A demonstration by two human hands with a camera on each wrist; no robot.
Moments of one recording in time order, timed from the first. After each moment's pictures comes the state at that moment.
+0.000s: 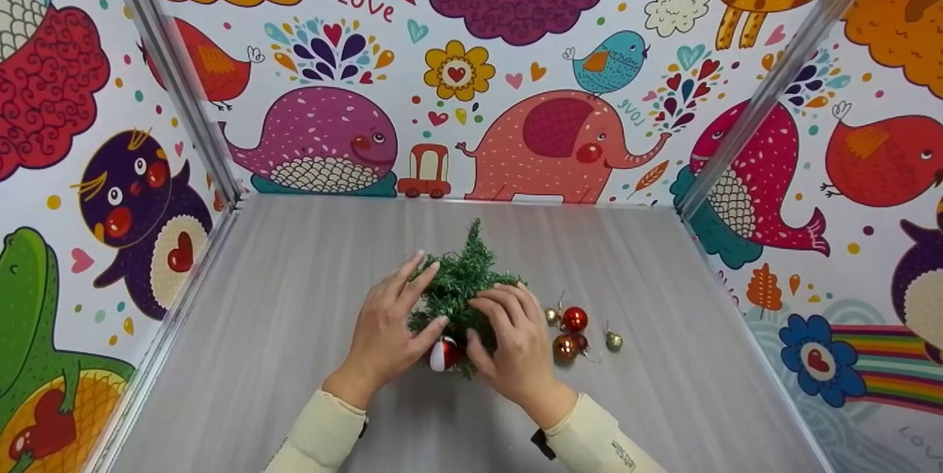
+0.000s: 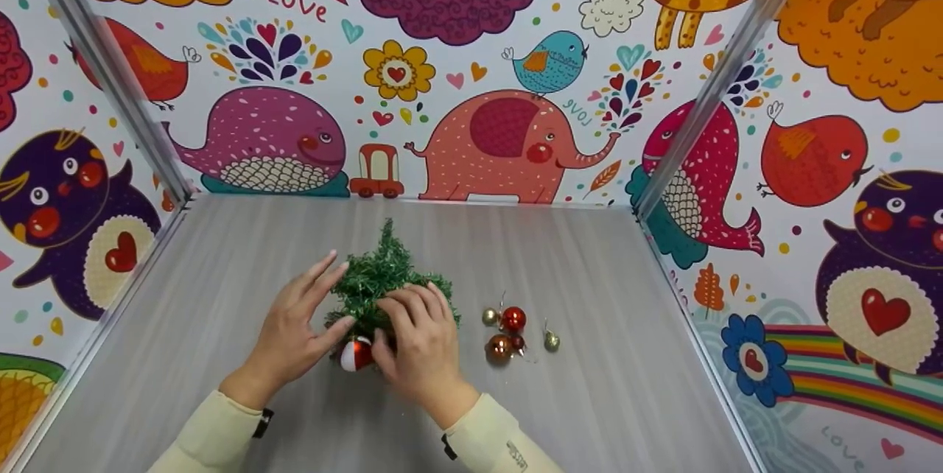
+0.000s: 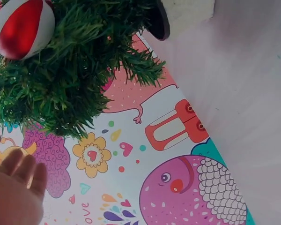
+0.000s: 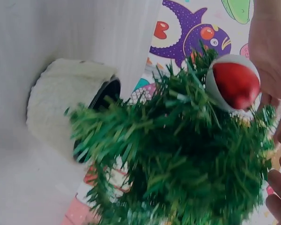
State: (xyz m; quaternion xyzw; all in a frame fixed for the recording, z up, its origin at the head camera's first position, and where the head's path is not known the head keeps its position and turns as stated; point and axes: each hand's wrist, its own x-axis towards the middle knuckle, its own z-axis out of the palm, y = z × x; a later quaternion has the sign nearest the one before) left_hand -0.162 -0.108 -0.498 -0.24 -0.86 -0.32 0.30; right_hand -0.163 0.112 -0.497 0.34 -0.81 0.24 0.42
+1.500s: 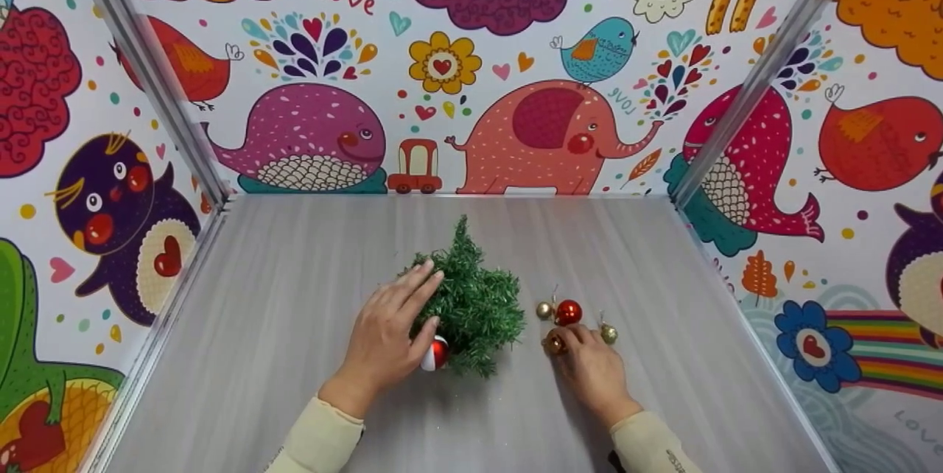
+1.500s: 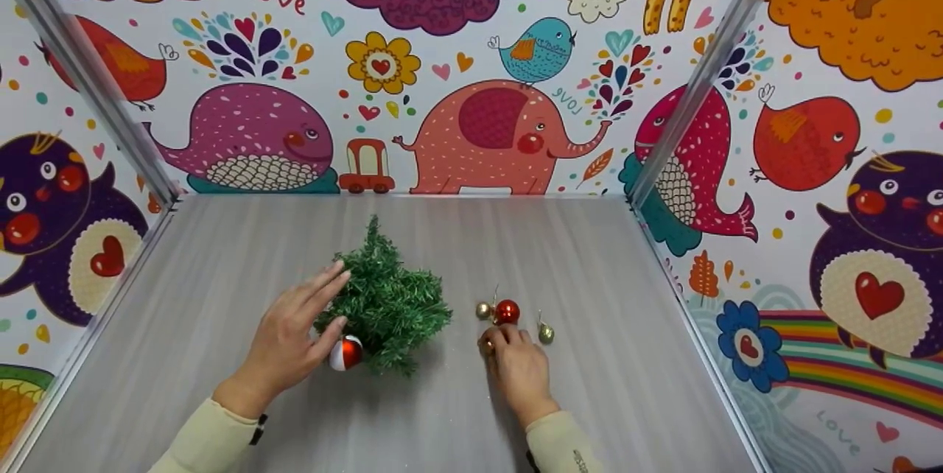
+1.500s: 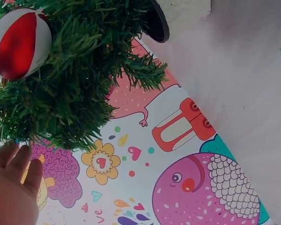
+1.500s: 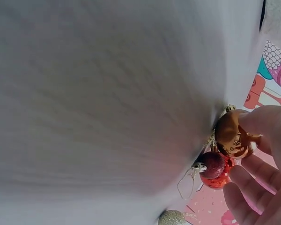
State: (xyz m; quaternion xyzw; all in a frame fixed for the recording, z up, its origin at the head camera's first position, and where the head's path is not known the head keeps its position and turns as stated) left_hand -0.161 -0.096 -0.496 -0.29 -0.86 -0.26 0.33; right_hand -0.179 0.266 -0.619 0.19 -0.95 0.08 0.22
